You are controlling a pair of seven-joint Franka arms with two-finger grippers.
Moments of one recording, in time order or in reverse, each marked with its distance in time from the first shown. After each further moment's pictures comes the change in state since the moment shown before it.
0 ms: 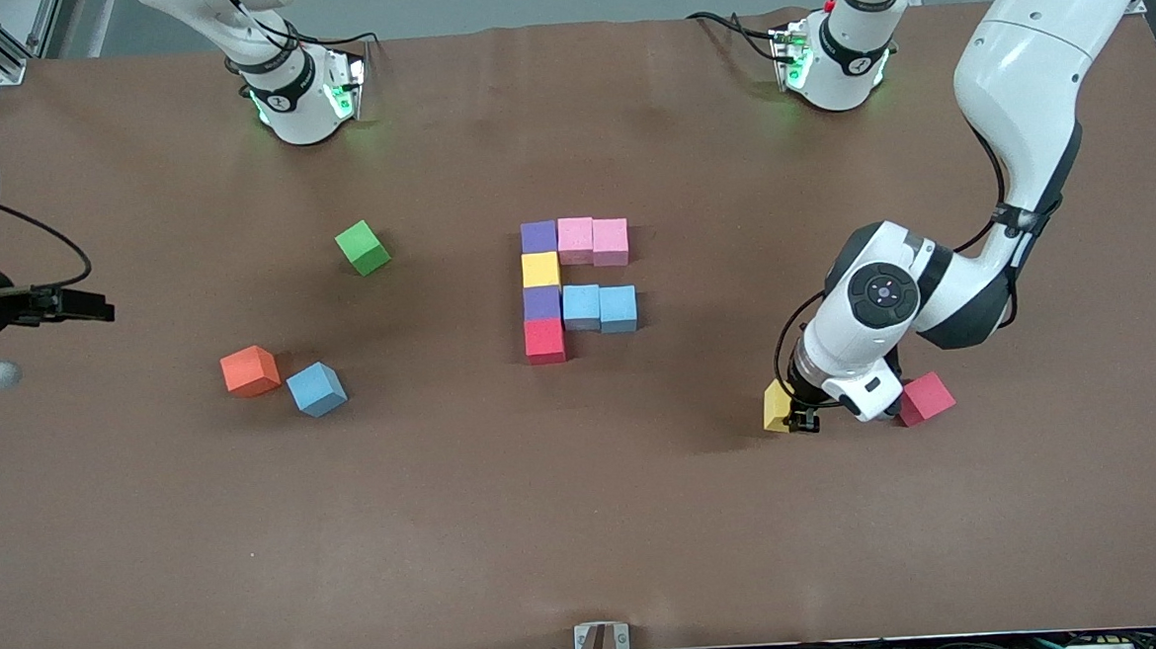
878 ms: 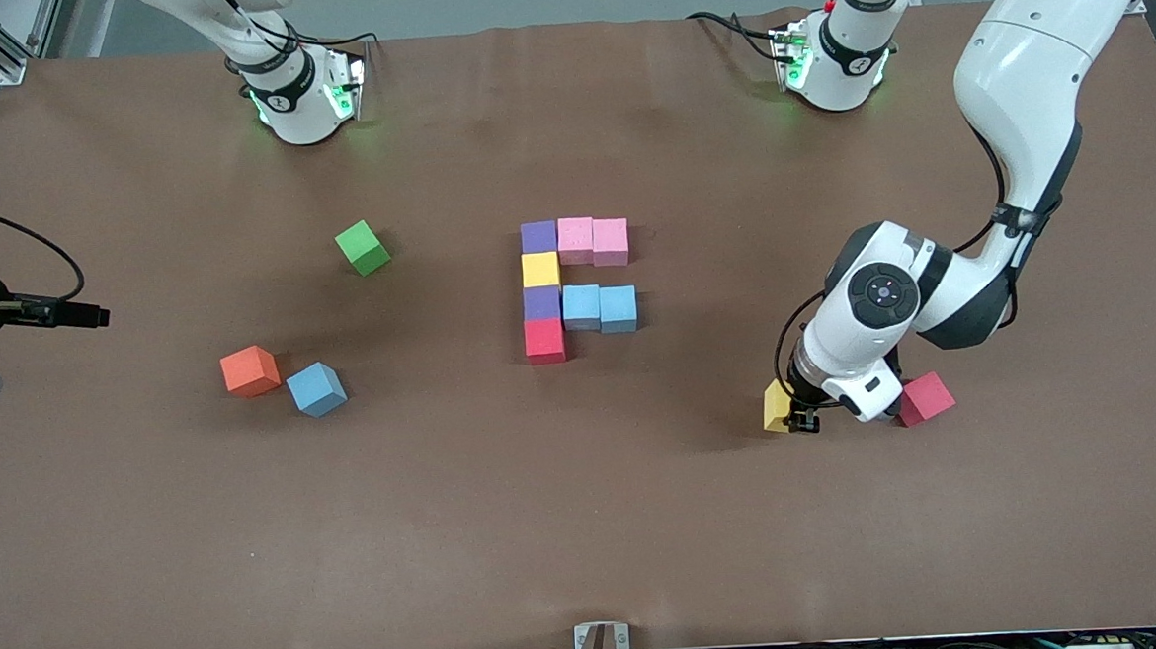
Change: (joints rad) left arm 0.000 0.000 0.000 0.000 0.000 0.000 0.000; right arm -0.004 0.002 0.013 0.001 0.007 -0.039 0.174
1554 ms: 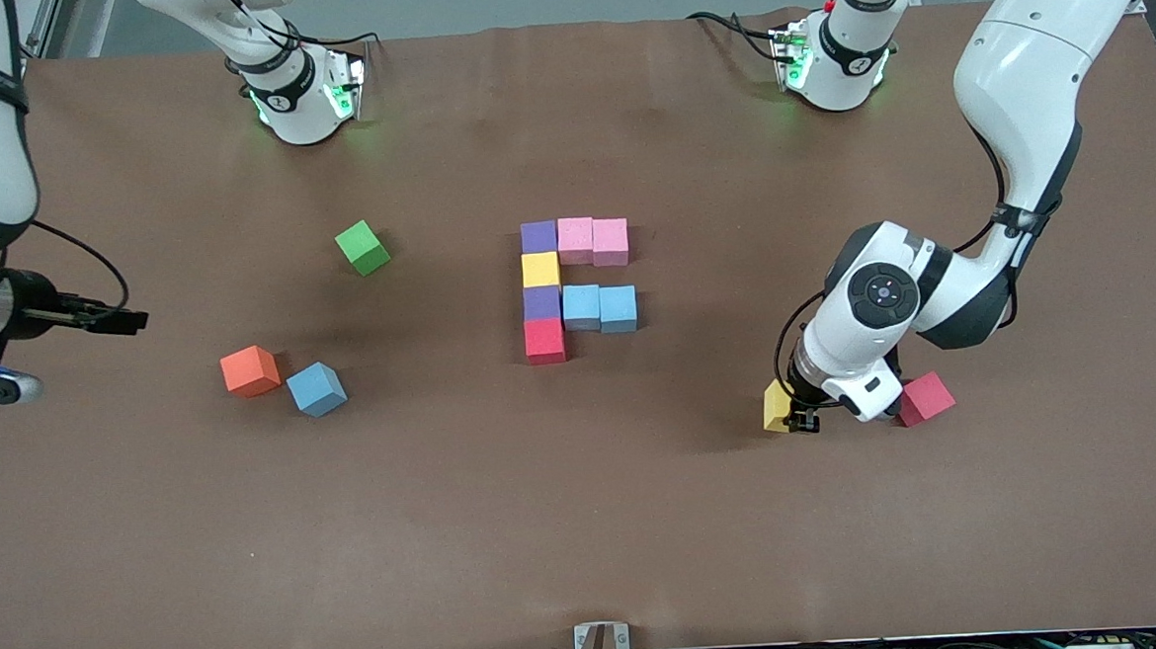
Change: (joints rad) left arm 0.000 0.000 0.000 0.000 0.000 0.000 0.000; right arm 0.092 -0.008 0.007 -0.037 0.004 -0.001 0.315
